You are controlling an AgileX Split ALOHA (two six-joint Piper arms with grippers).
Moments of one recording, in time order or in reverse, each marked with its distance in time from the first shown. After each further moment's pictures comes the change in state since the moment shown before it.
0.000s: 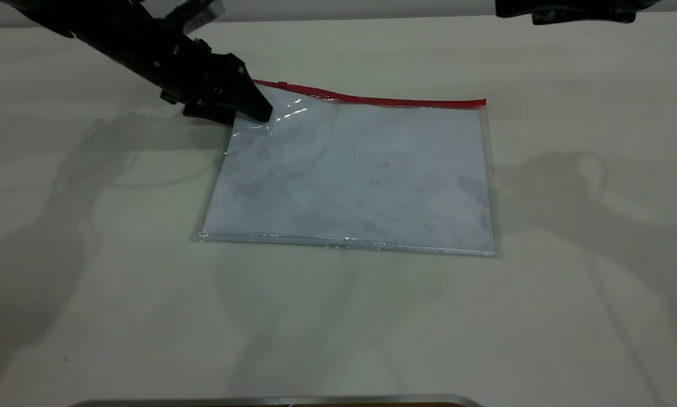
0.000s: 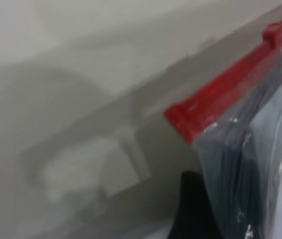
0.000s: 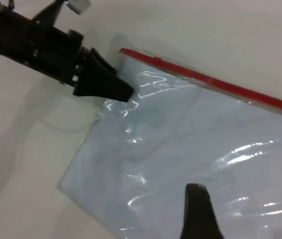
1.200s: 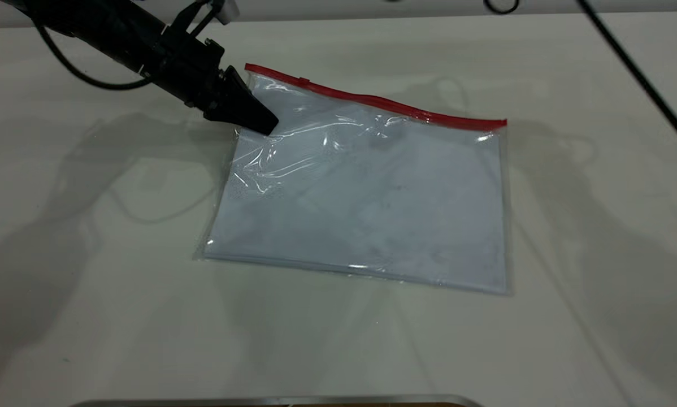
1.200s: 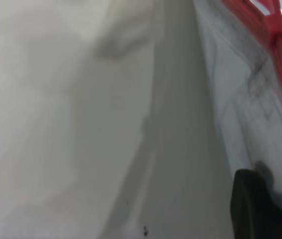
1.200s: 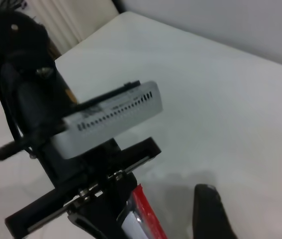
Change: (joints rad) left arm 0.000 0.000 -0.002 -0.016 0.249 0.717; right arm 0.162 0.681 -0.861 0.009 0.228 -0.093
